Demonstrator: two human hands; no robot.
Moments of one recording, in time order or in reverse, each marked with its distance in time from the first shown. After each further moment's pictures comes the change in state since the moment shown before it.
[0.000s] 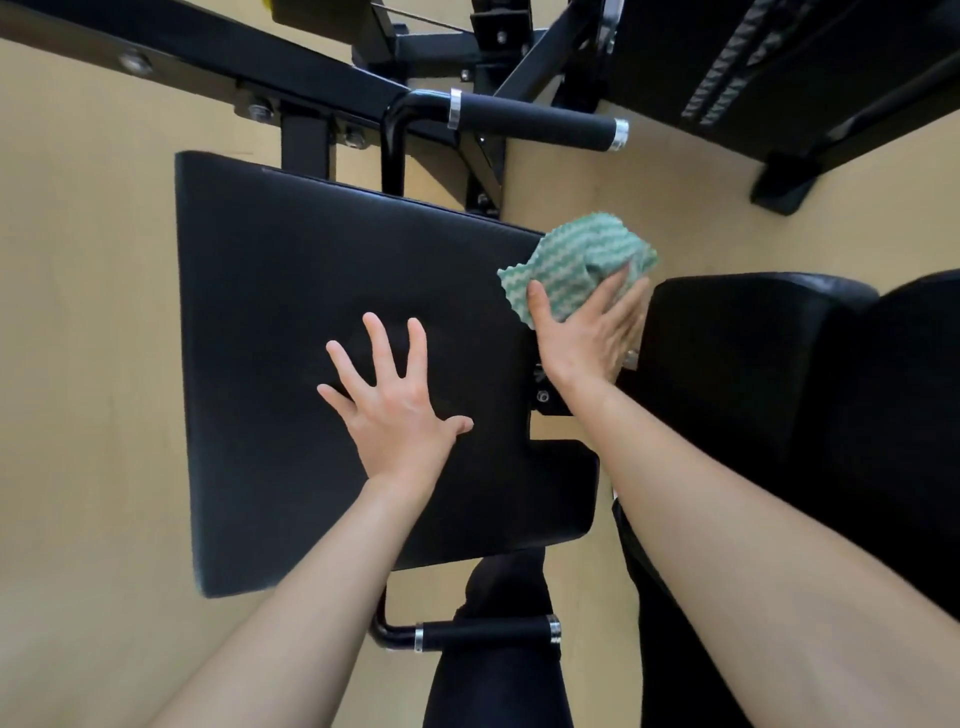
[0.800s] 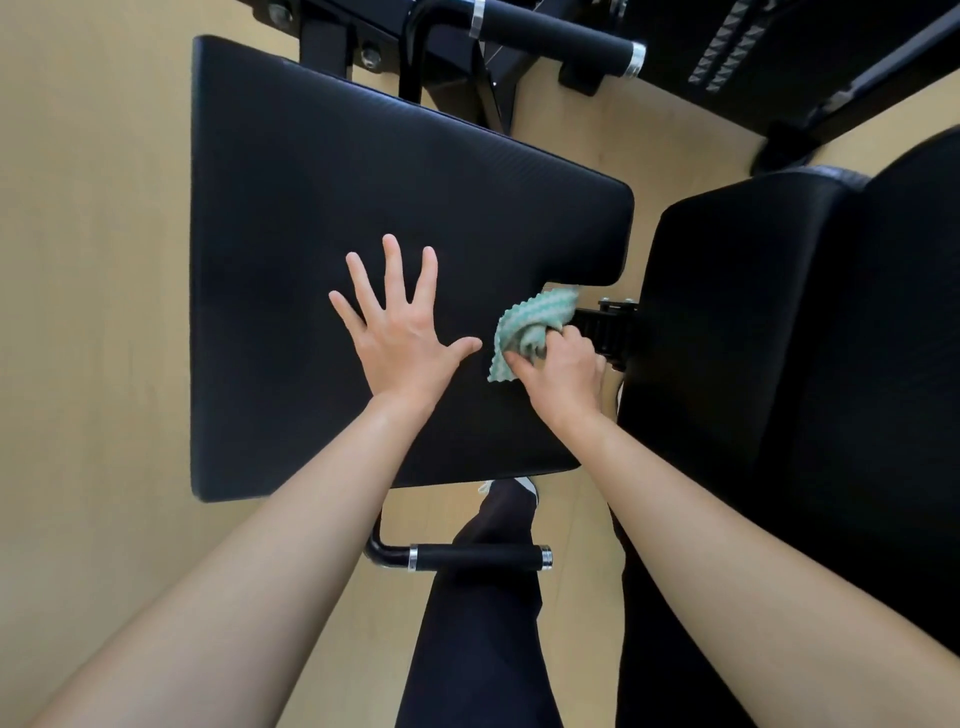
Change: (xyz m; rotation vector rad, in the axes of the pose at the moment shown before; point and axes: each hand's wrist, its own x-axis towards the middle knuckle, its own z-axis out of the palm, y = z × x) left_hand -0.013 -0.017 0.034 -0.116 0.173 0.102; right_hand -0.103 0.063 0.016 -0.235 -0.124 -0.301
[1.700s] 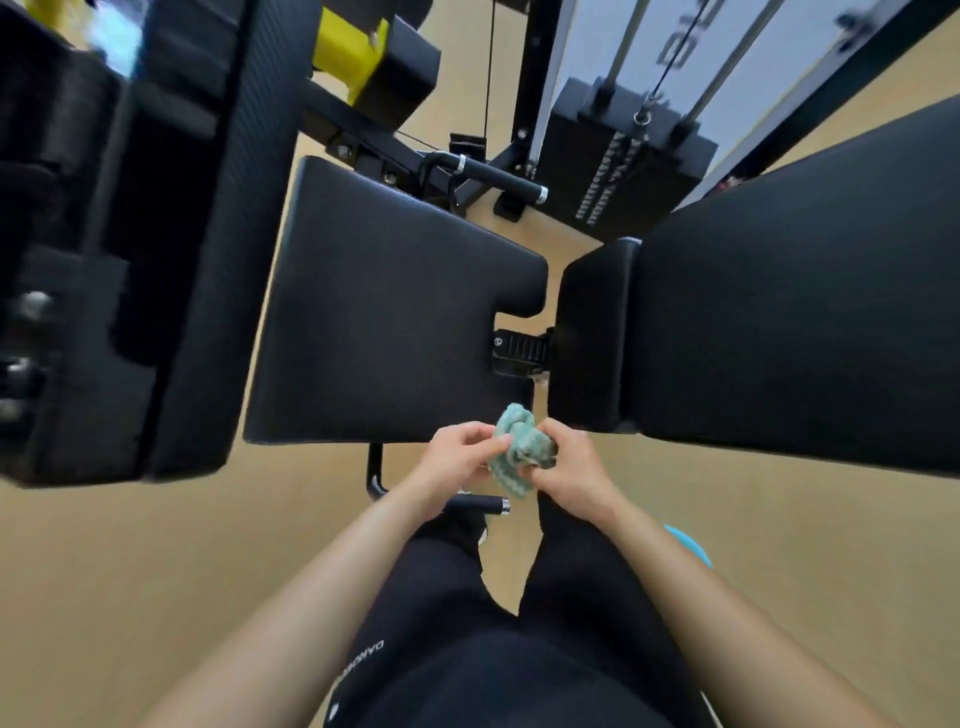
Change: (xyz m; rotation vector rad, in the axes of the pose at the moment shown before) left_hand -0.221 -0.014 -0.099 -1.449 -0.765 -0.086; right_hand -0.252 0.025 -0.101 0.381 -0.147 -0.136
